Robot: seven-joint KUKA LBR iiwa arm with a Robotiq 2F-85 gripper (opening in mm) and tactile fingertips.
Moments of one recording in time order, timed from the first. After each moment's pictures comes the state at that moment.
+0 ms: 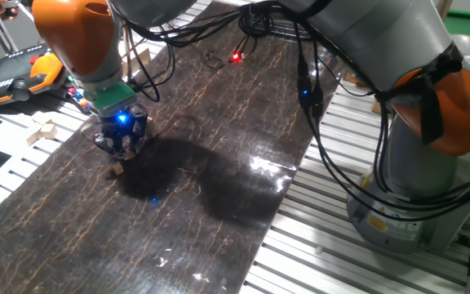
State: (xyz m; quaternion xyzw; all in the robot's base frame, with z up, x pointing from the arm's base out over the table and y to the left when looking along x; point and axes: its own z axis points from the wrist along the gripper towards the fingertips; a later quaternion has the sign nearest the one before) arm 0.641 0.131 0.042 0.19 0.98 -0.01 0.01
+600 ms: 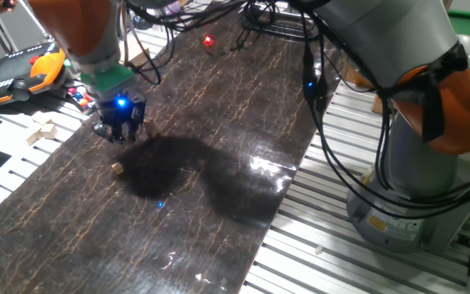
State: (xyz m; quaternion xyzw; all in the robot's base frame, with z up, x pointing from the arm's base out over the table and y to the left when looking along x) arm 0.636 0.117 0.081 0.13 0.99 0.00 0.01
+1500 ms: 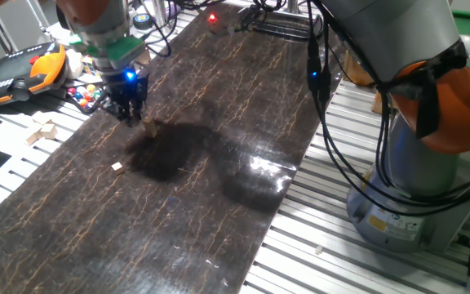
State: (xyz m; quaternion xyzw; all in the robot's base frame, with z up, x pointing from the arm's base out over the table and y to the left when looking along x) arm 0.640 0.075 0.110 0.04 1.00 0.00 0.00
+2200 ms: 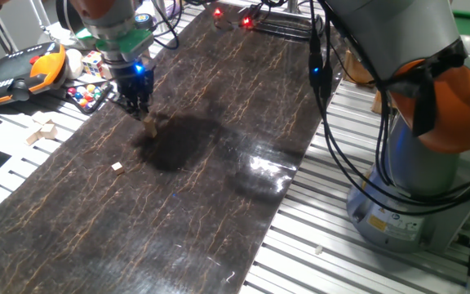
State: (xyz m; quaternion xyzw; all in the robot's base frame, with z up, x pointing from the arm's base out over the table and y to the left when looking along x) arm 0.638 0.049 0.105 0.02 1.00 -0.01 0.00
